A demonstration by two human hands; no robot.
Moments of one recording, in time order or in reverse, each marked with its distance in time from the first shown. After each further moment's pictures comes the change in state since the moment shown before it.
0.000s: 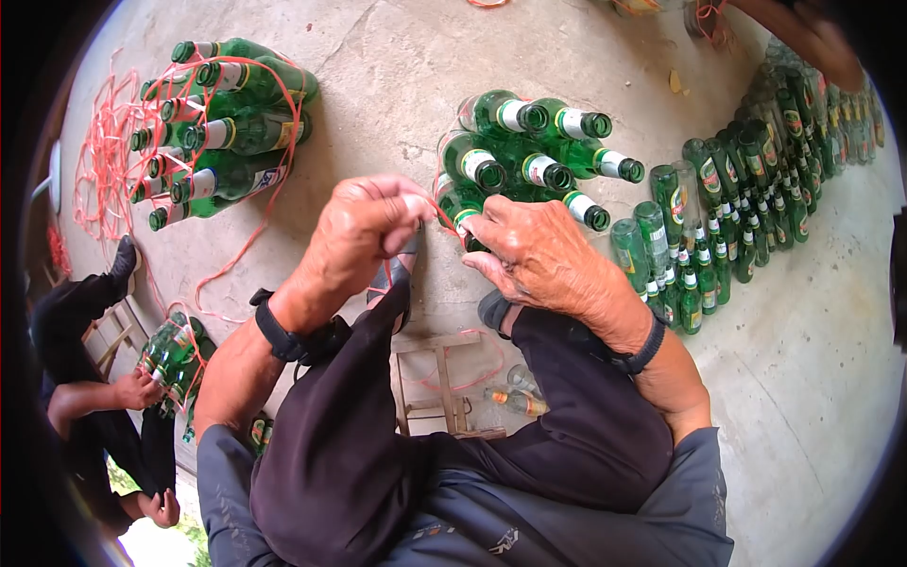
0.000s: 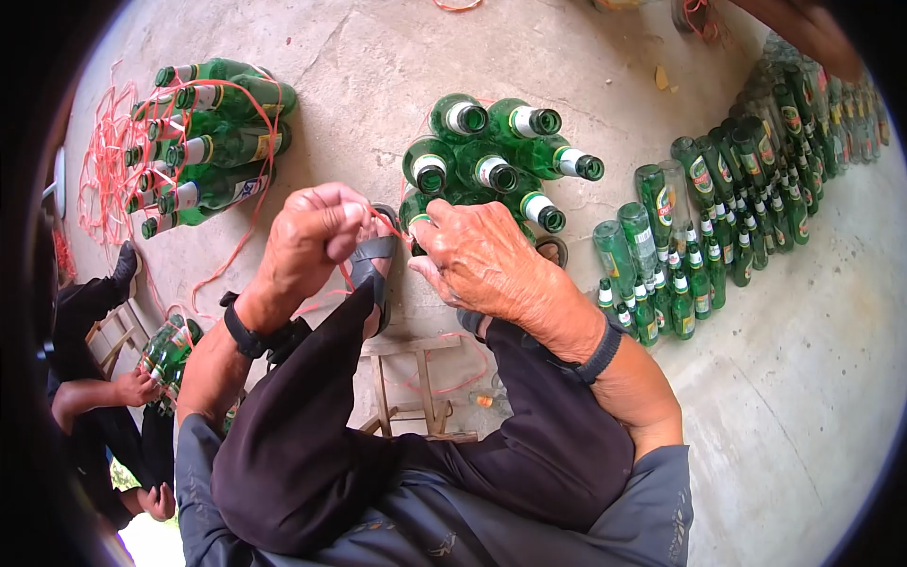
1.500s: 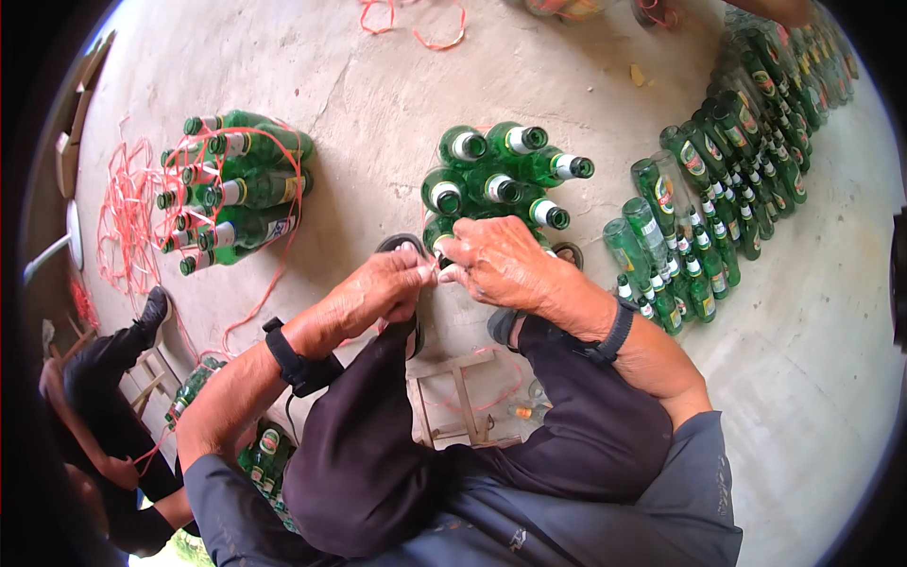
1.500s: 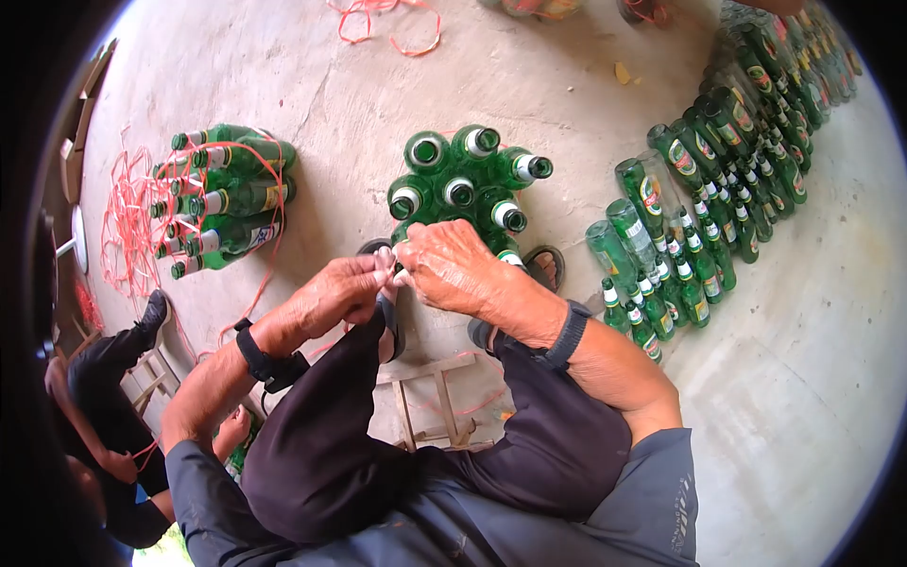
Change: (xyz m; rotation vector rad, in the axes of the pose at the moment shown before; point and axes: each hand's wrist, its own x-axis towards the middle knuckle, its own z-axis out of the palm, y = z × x) left_hand -0.017 -0.006 0.015 0.327 -0.185 -0.340; right_hand -0.004 0.002 0.022 -0.012 0.081 0.047
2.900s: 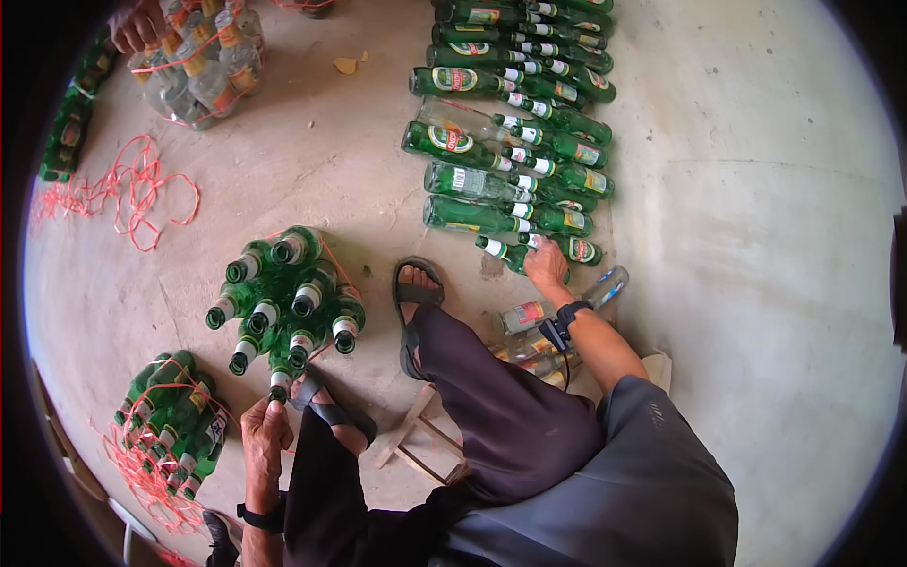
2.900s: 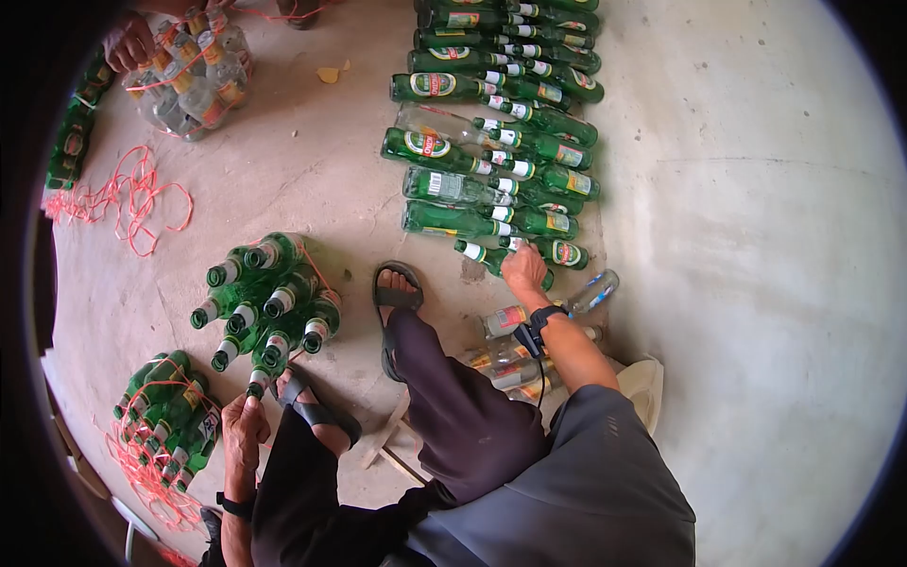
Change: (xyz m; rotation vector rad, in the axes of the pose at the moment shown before) left_hand 0.014 0.002 0.025 0.300 0.224 0.097; right_hand -0.367 0.176 0.156 -0.003 0.619 1.732
